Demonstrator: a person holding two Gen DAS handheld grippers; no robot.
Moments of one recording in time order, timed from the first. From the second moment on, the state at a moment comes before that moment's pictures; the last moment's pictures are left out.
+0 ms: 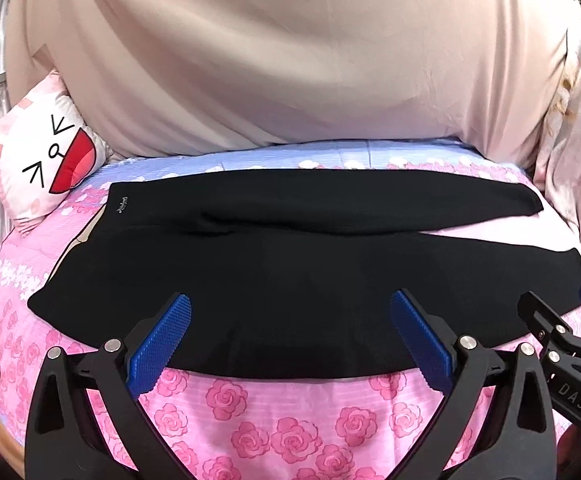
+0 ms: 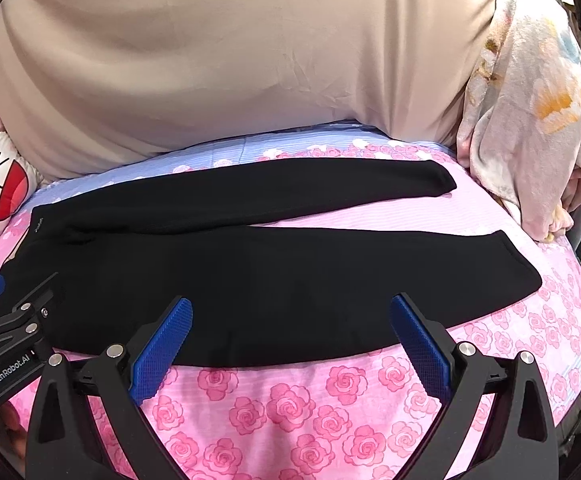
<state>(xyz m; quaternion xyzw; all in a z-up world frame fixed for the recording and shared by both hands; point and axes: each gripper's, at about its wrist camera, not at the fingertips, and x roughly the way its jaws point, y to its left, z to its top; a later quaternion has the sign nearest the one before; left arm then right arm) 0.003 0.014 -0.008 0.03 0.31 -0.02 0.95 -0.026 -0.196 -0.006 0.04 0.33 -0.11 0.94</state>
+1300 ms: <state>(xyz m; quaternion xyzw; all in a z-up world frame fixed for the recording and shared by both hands) 0.006 0.003 -0.016 0.06 0.33 -0.02 0.94 -0.025 -0.197 -0.009 0.04 0.34 -0.11 0.93</state>
